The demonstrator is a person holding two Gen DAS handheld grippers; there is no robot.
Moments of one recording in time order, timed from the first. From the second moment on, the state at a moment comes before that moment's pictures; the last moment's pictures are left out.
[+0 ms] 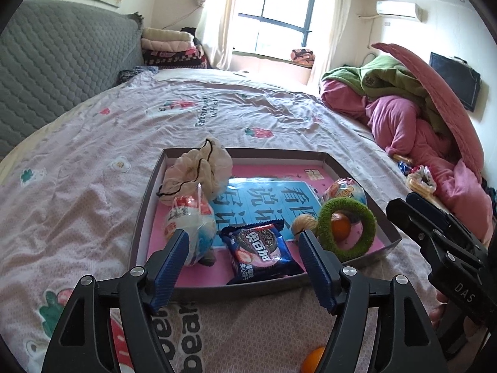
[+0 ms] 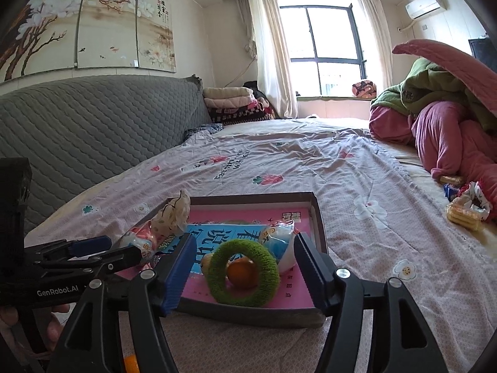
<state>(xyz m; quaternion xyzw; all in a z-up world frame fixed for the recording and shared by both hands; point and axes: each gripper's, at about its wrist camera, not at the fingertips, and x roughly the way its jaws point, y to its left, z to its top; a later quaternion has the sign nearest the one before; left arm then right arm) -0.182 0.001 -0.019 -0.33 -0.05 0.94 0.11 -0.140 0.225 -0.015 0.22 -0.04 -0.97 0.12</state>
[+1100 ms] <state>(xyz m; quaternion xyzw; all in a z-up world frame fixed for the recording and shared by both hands) -0.118 -0.008 -0.024 -0.29 -0.01 0.96 0.03 -0.074 0.216 -0.002 0.16 -0.02 -0.98 0.12</state>
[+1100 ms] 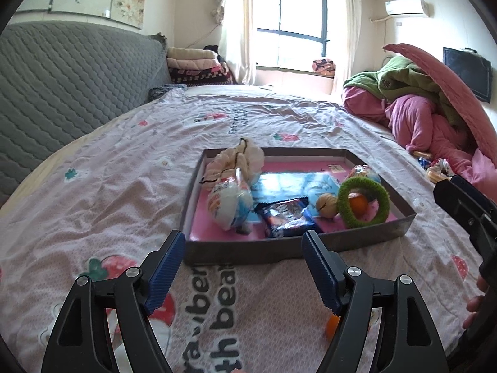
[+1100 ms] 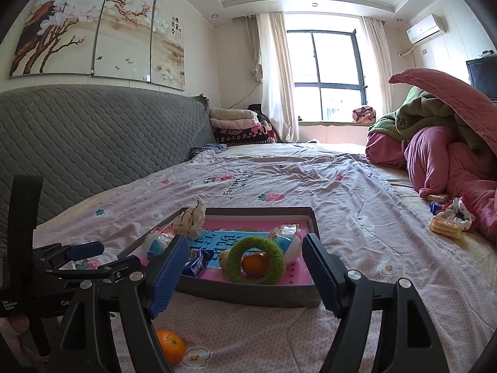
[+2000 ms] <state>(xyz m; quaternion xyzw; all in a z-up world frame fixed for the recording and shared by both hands) -0.064 -0.012 -0.038 -0.31 0.00 0.95 0.03 -0.036 0.225 -0.011 0.17 -0.04 -0.98 0.11</state>
